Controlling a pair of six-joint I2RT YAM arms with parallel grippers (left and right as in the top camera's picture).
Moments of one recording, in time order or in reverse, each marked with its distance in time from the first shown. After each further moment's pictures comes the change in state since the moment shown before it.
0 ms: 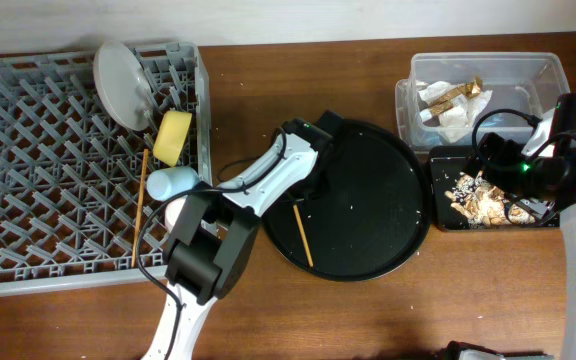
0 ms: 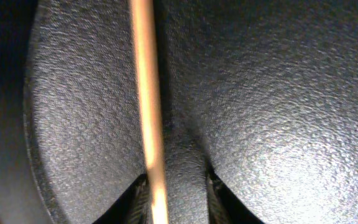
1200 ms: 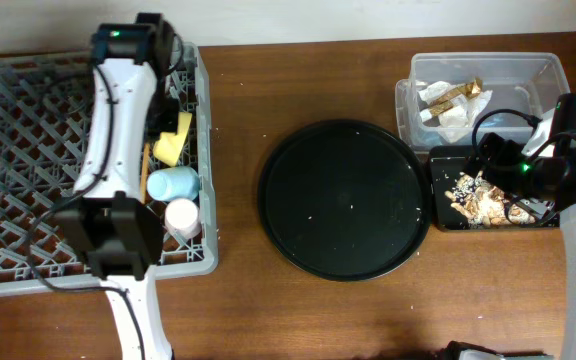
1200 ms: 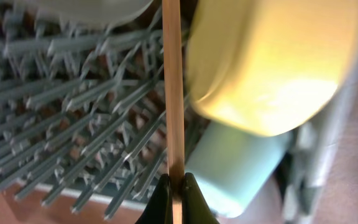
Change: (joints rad) left arm 0.579 -0.055 0.522 -0.587 -0.231 0.741; right arm 0.000 0.000 0.000 0.000 0.000 0.000
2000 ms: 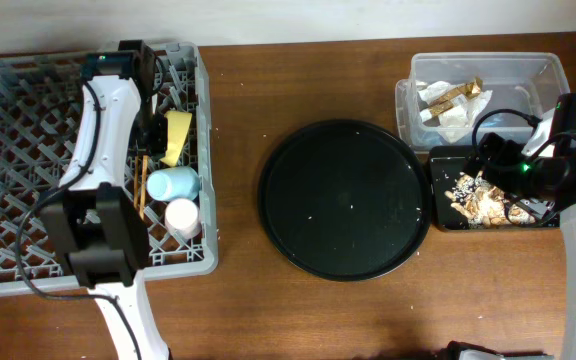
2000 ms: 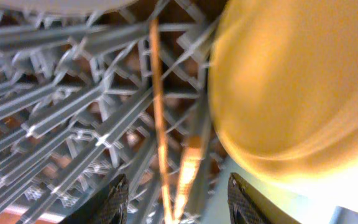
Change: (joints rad) left arm 0.080 -0.062 -0.300 0.250 0.052 0.034; right arm 0.000 0.000 0.000 0.000 0.000 0.000
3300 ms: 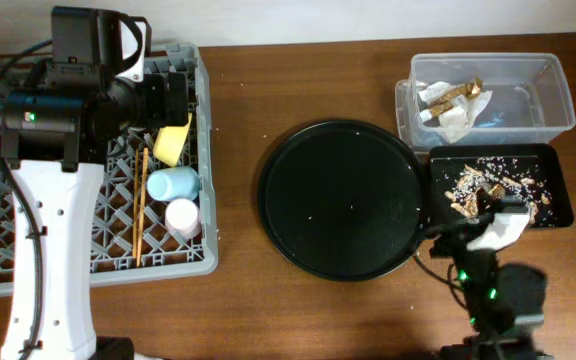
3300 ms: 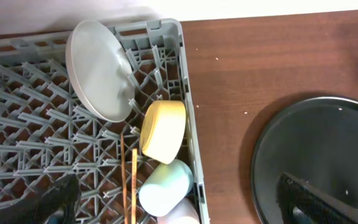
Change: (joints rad) left arm -0.126 -0.556 0.002 0.164 0.164 0.001; right arm 0.299 -0.999 -1.106 1.176 0.127 -0.081
